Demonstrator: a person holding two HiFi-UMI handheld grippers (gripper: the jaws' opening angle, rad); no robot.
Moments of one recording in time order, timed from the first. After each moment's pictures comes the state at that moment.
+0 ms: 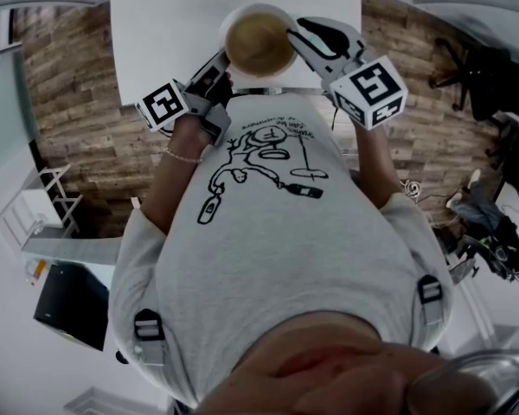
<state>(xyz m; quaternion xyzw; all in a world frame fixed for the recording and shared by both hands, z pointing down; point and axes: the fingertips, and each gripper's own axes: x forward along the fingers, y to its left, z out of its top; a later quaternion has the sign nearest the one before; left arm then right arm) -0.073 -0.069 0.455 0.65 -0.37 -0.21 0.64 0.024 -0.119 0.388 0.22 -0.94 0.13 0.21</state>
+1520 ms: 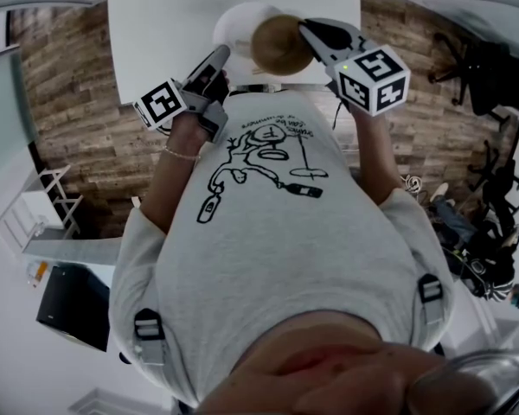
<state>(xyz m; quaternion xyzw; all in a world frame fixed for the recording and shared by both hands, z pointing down) -0.082 -0.068 0.467 0.64 -0.38 -0.20 0.64 0.043 -0.128 0.421 0.26 -0.91 0.22 0.24</state>
